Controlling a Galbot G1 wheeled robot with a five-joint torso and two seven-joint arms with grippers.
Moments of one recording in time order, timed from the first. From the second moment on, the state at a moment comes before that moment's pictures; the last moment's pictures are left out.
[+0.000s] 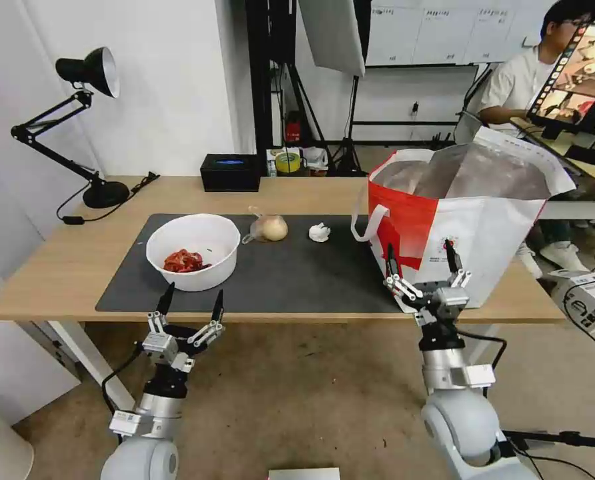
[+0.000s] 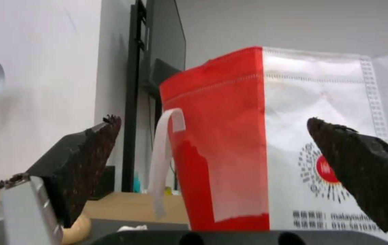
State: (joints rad) left arm 1.55 -1.53 -0.64 -1.97 -0.24 -0.47 0.30; right arm -1.41 1.30 0.39 2.00 0.11 0.43 0.17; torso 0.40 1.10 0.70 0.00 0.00
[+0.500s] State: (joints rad) left arm 1.56 -1.54 -0.66 -1.97 -0.24 -0.49 0.20; right arm -1.48 1.37 0.39 1.95 0.06 0.49 0.16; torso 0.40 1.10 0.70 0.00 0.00
